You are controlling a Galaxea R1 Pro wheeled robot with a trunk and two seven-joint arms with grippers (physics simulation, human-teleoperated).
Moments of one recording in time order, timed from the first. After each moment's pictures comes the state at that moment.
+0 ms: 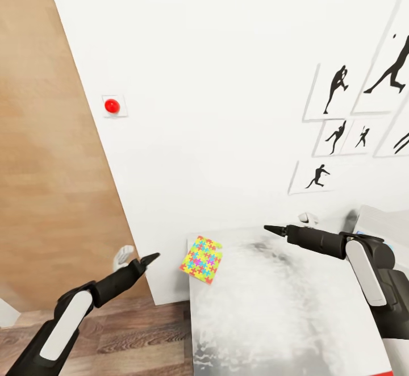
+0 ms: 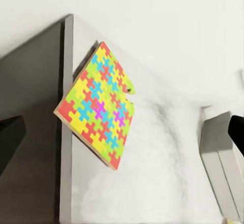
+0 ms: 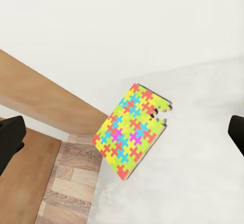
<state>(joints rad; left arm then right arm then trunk) -0.32 0.19 -0.05 -1.27 1.04 0.63 -0.18 -0.54 -0.28 -0.11 -1.47 -0.55 1.04 0.51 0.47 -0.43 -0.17</state>
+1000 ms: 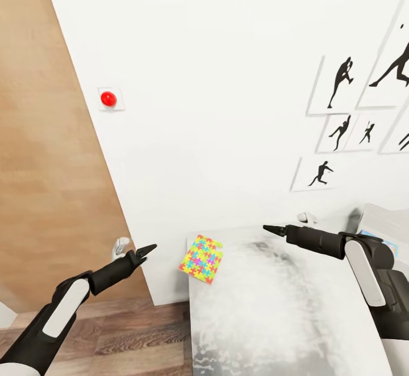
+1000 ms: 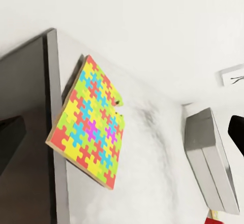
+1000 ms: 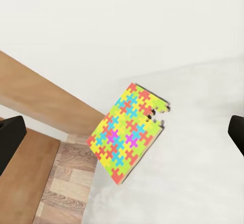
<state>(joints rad) -0.43 0.24 -0.07 -1.11 1.03 0.64 -0.39 -0.53 -0.28 -0.11 -1.48 -0.55 1.04 0.51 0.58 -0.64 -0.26</state>
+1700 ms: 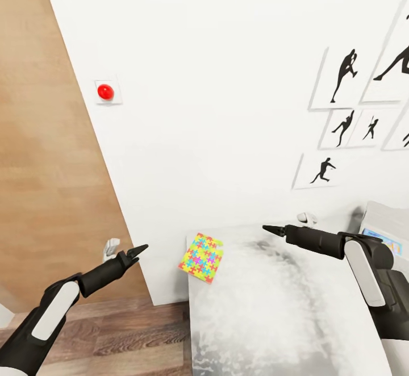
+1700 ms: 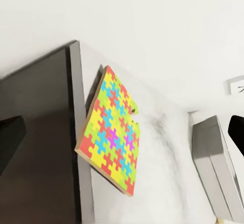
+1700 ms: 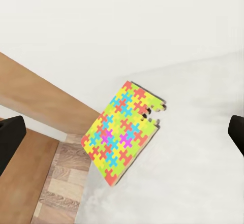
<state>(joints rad) -0.42 0.28 -0.03 -1.10 1.03 0.64 -0.43 -0.53 -0.28 -0.10 -1.48 -0.55 1.04 0.51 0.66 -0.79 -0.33</state>
